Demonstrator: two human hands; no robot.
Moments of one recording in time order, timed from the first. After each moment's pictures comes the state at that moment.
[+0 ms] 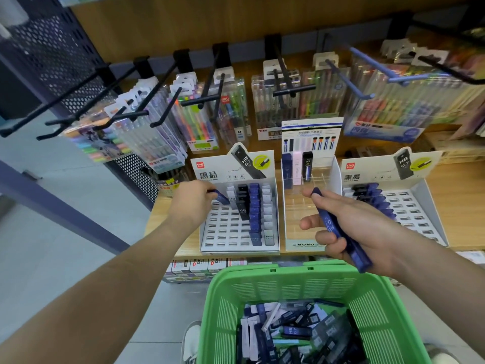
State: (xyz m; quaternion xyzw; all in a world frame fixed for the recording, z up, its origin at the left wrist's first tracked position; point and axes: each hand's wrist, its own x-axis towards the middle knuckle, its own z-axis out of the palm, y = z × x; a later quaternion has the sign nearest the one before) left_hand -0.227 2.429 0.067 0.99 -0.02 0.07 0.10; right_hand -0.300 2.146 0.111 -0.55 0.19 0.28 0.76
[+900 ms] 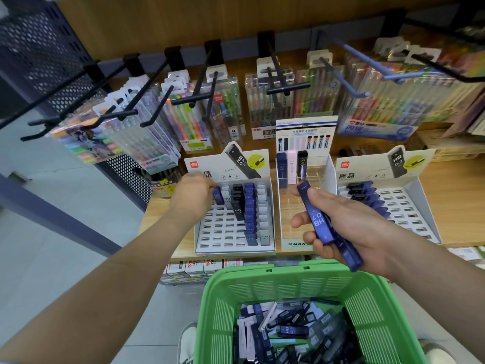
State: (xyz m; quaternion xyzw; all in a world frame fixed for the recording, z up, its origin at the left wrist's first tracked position) left_hand -0.205 2.425 0.055 1.00 -0.07 0.05 0.03; right_hand -0.301 2.147 0.108 -0.55 0.17 0.28 0.77
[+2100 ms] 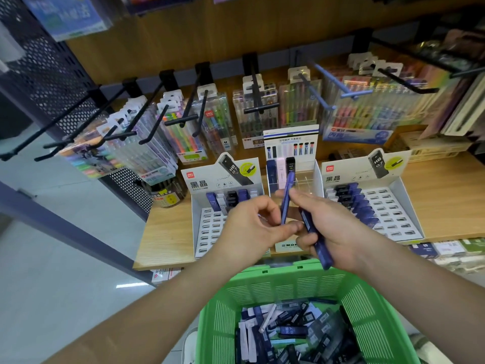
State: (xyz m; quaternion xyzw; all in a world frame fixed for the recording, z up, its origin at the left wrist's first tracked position) left_hand -0.315 2.307 0.122 0.81 -0.07 -0.12 0.58; right_hand -0.309 2.160 0.119 -0.49 0.18 0.24 0.82
